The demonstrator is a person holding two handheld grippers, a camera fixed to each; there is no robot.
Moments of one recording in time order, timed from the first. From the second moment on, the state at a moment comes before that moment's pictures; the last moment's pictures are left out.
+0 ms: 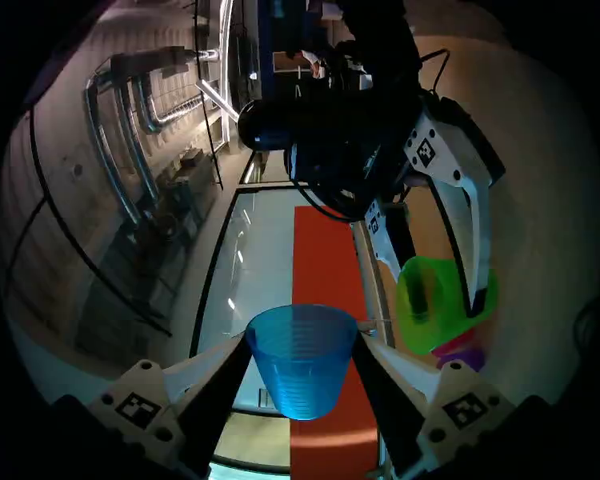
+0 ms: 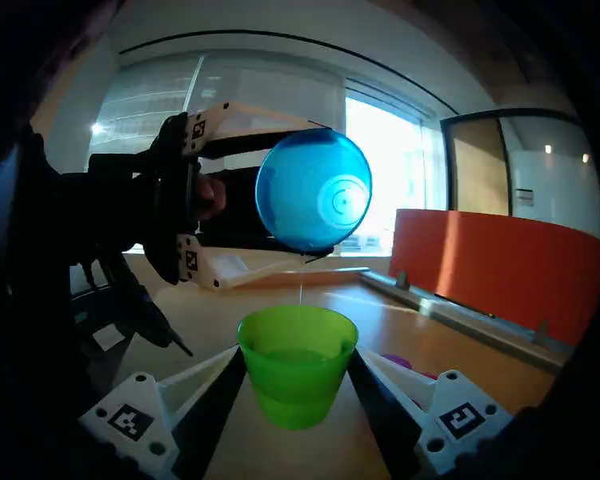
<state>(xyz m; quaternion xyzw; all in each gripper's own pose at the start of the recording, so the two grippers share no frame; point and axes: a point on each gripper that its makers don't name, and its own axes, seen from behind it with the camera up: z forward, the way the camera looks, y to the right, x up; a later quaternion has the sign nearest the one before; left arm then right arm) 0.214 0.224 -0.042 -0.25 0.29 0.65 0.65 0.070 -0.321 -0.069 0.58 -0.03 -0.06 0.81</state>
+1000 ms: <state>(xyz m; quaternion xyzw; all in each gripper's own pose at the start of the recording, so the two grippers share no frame) 0.220 0.220 -0.038 -0.26 0.27 0.61 0.70 0.070 -0.317 -0.067 0.57 -0.03 -0.06 0.82</state>
